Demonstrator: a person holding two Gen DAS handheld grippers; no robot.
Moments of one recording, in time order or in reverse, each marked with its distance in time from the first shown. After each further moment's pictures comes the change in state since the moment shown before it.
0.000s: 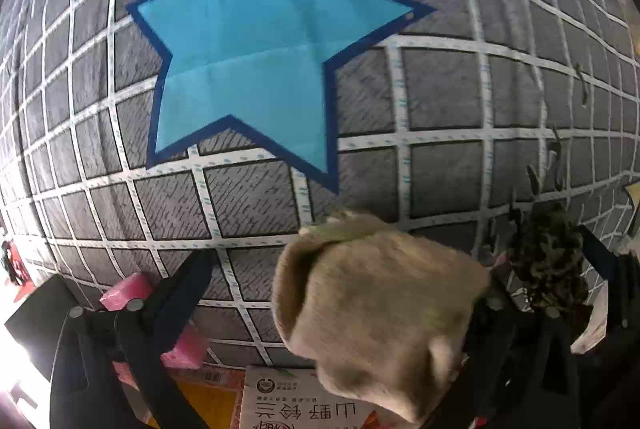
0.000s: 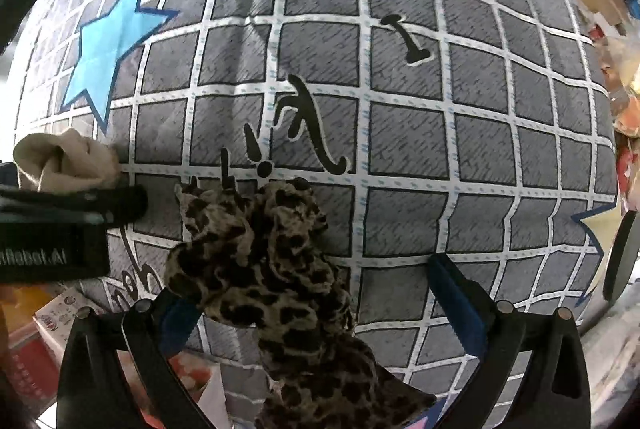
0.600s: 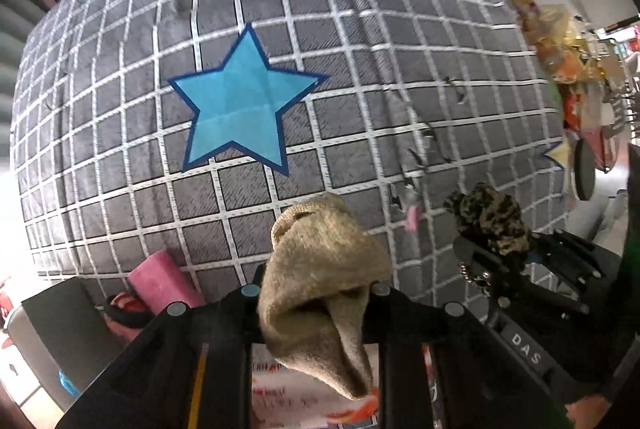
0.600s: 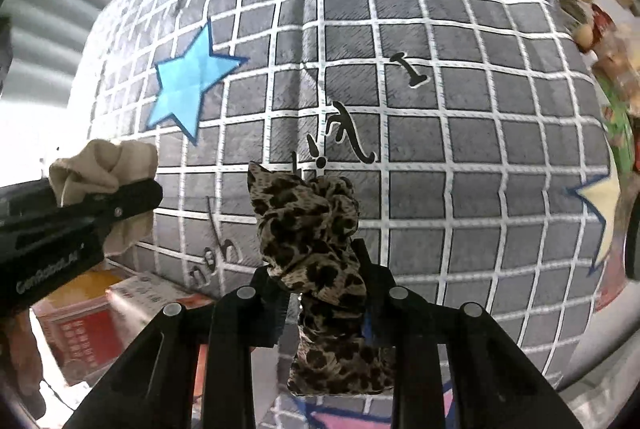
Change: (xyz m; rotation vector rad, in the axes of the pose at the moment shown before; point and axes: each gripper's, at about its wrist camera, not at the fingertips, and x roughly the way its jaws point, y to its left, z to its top) left arm -0.079 -0.009 -0.075 0.097 -0.272 -0.080; right arm -0.075 -0.027 -0.010 0.066 -0.127 0.187
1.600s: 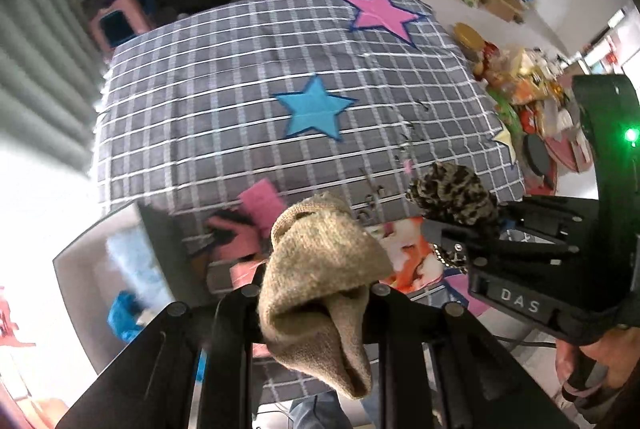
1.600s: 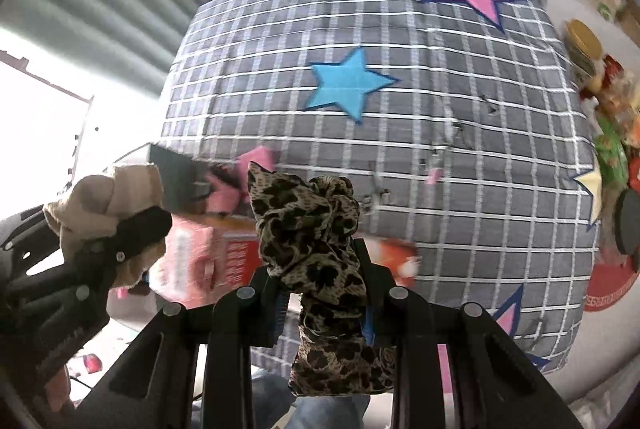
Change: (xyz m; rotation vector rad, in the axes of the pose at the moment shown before) left arm -0.167 0.076 -0.133 -0.014 -0.270 -0.008; right arm -0.101 0.155 -0.090 -0.171 -0.095 0.065
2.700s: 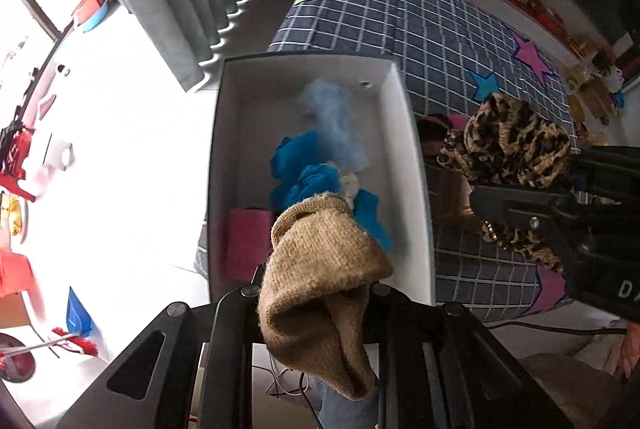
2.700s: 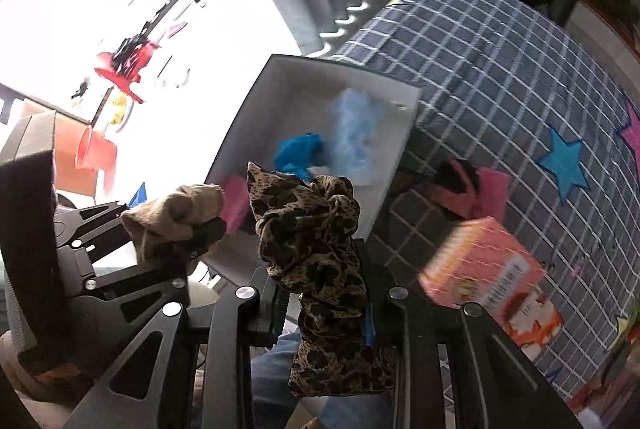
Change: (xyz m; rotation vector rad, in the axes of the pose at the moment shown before) left arm -0.045 0.181 -0.193 -0.439 0.009 0.153; right arm 0.044 0.259 -0.036 -0.534 0.145 0.092
